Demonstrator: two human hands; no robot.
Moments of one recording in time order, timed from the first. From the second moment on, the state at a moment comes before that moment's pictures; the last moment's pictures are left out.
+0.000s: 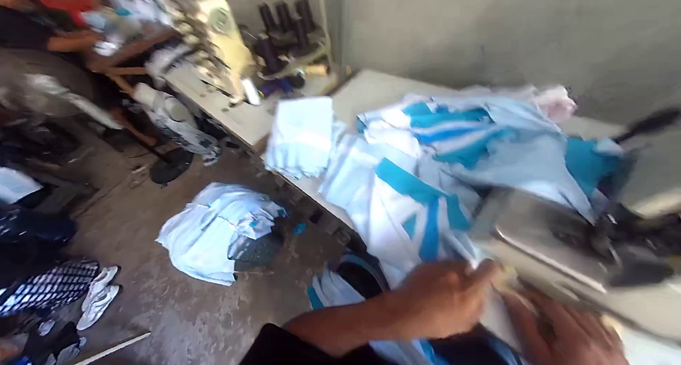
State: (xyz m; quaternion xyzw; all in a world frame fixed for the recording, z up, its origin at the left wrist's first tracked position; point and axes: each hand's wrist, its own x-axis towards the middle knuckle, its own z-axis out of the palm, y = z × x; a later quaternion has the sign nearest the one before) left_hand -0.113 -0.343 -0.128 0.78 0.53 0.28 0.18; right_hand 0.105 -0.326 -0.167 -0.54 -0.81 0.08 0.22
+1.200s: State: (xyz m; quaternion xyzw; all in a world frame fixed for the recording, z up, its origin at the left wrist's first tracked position) left_hand -0.267 -0.333 -0.158 0.46 0.62 0.62 0.17; right_hand 0.106 -0.327 -0.177 -0.56 -0.79 0.06 0.25
